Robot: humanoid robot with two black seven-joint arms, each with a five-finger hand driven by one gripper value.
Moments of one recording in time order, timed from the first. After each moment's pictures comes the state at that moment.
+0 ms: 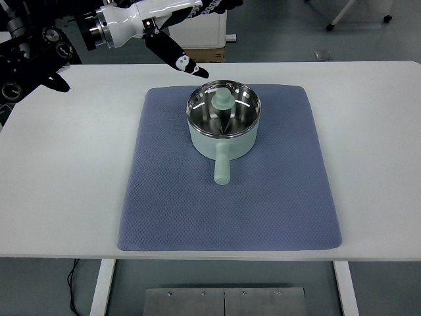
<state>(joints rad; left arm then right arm) -1.33 0.40 -0.37 -0.87 1.14 -0.44 -0.60 -0.01 0.00 0.47 0.10 -0.45 -0.04 0.04</state>
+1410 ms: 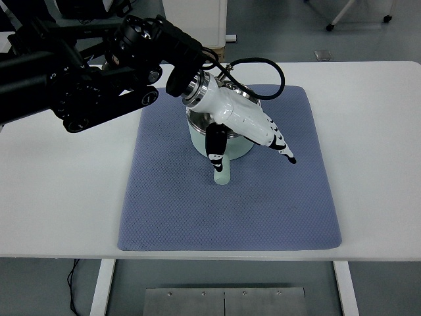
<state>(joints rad) -1.59 0.21 0.01 -1.10 1.65 -0.49 -0.61 -0.01 0.00 0.47 0.10 -0.45 -0.04 0.04</state>
